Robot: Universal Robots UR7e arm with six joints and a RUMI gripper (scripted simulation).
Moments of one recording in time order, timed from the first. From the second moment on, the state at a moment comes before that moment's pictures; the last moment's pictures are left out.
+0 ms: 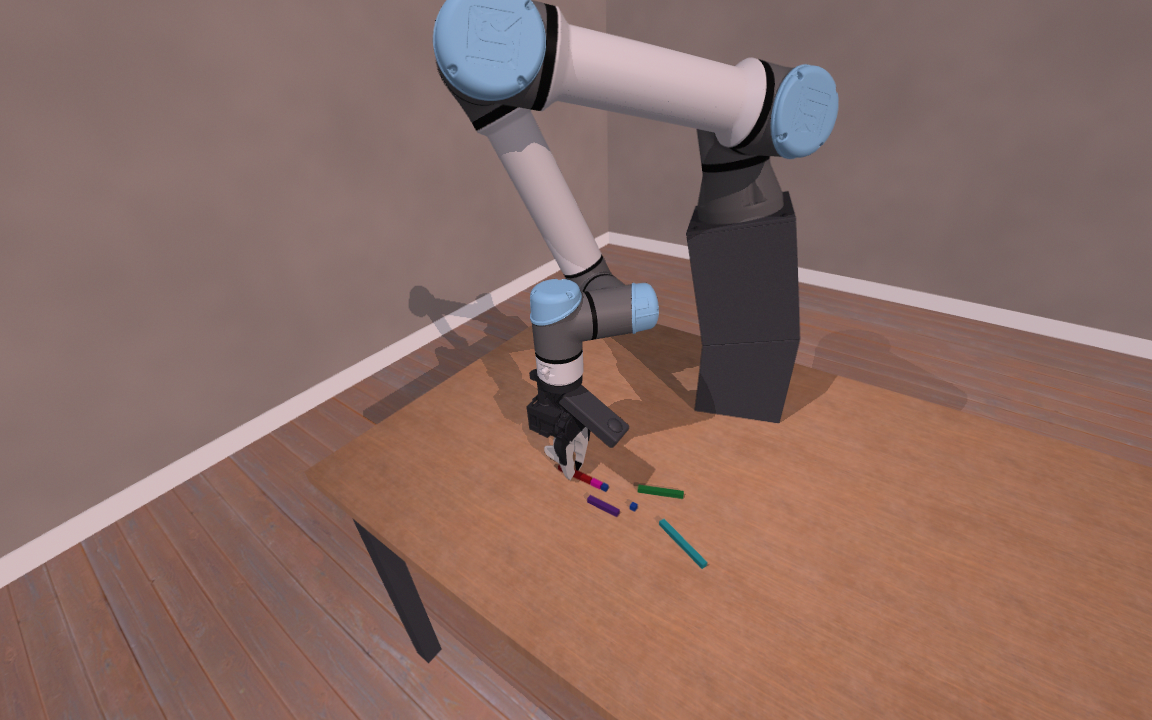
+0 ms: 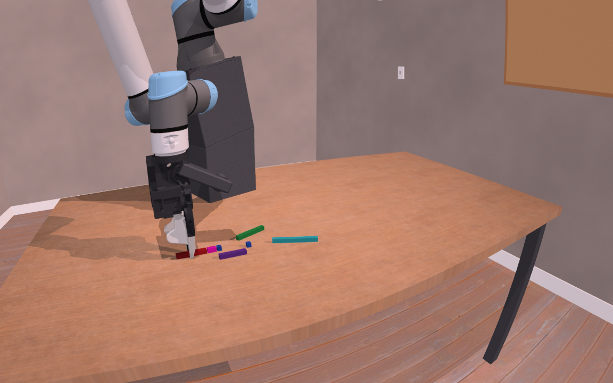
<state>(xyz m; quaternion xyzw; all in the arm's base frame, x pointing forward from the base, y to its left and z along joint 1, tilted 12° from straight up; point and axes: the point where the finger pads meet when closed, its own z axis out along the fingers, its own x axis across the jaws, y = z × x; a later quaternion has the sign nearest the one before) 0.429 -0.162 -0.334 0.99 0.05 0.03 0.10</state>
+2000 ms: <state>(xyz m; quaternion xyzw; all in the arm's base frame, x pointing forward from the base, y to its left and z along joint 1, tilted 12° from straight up) 0.421 -0.144 -0.246 0.99 0.05 0.03 0.10</state>
